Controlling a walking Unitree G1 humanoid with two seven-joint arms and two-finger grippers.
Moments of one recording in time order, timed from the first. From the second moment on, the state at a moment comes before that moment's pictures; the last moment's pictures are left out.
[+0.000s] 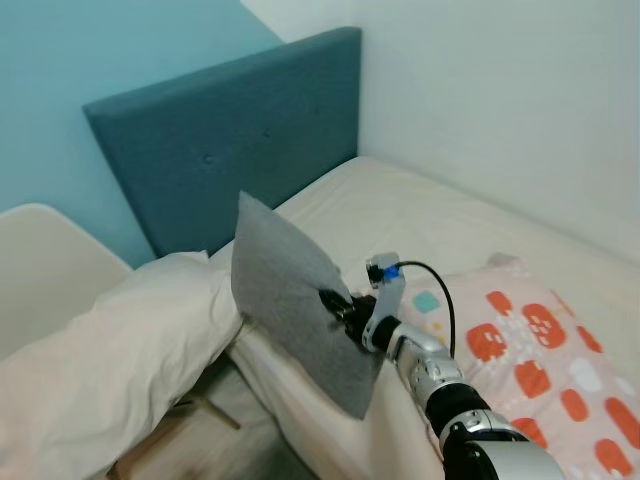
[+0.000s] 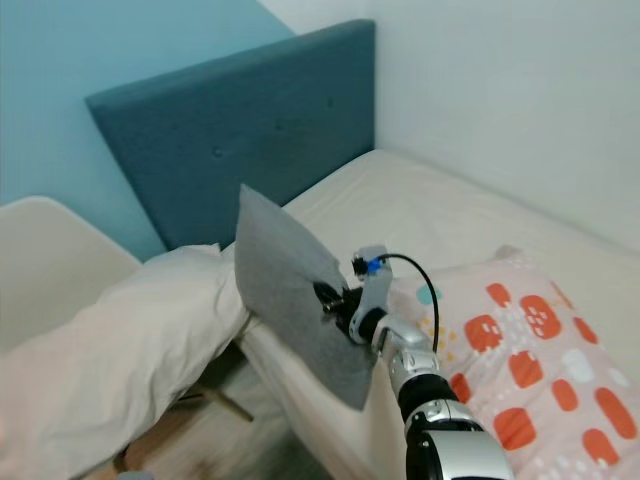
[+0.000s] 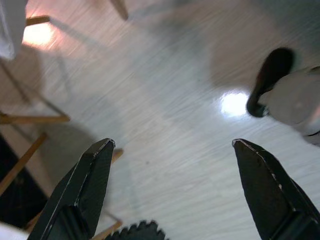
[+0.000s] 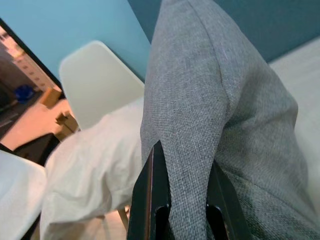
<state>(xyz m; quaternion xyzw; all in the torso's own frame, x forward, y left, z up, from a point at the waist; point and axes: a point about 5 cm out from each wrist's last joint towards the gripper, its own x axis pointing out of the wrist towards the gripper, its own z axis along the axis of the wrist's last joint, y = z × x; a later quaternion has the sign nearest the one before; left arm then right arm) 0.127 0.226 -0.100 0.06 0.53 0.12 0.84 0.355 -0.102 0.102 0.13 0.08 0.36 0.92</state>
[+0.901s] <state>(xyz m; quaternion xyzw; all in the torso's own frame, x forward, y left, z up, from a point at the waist) 0.132 0.221 -0.100 0.05 0.52 0.12 0.84 0.339 -0.056 0.154 0.13 -0.06 0.54 0.83</state>
